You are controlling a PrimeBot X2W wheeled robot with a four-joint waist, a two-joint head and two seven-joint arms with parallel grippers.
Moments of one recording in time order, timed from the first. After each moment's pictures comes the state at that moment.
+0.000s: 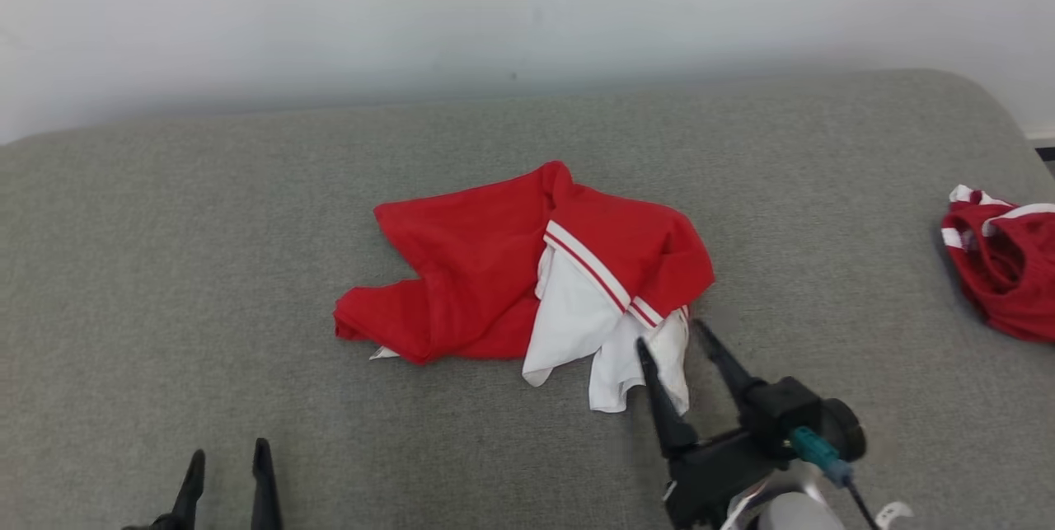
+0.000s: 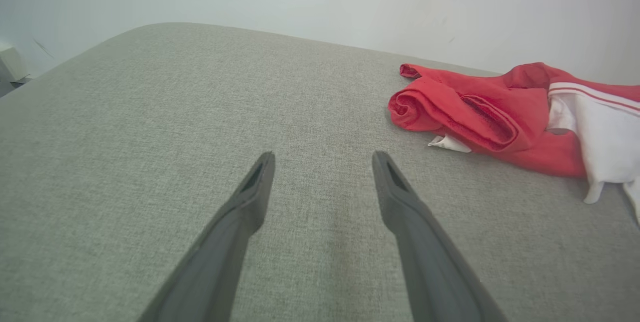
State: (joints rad) left arm 0.00 0.05 0.13 0.32 -0.21 -0.13 -0.26; right arm -0.24 -0.05 0.20 0.44 0.09 0.13 -0.26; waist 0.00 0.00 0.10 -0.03
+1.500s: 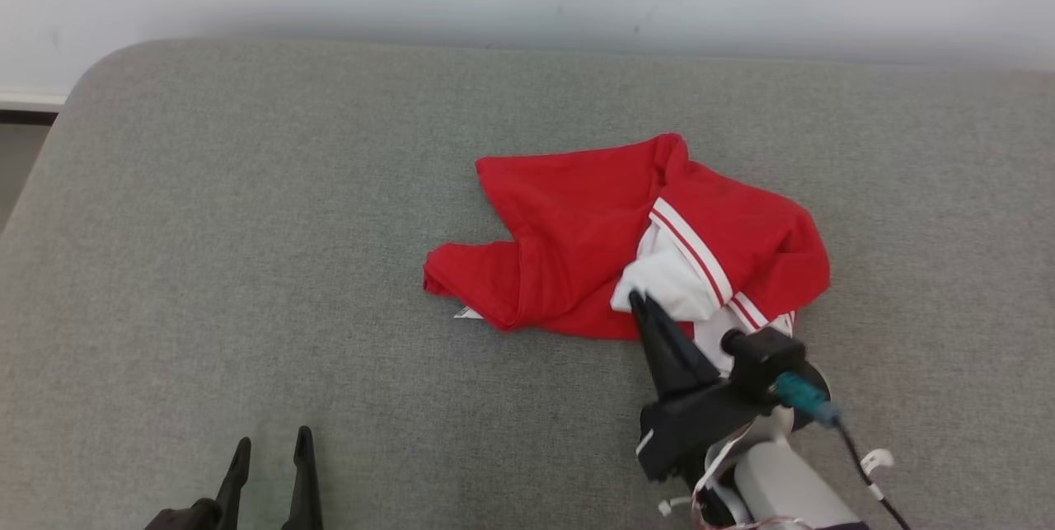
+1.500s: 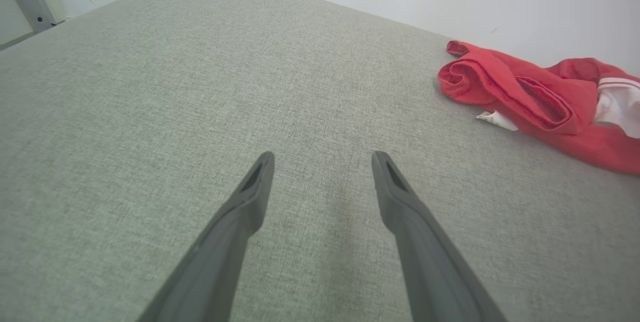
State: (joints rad) left arm -0.04 0.05 0.02 0.36 -0.31 -0.13 -0.26; right arm -0.39 -0.05 0.32 0.57 0.27 0.13 -0.26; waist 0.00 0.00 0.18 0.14
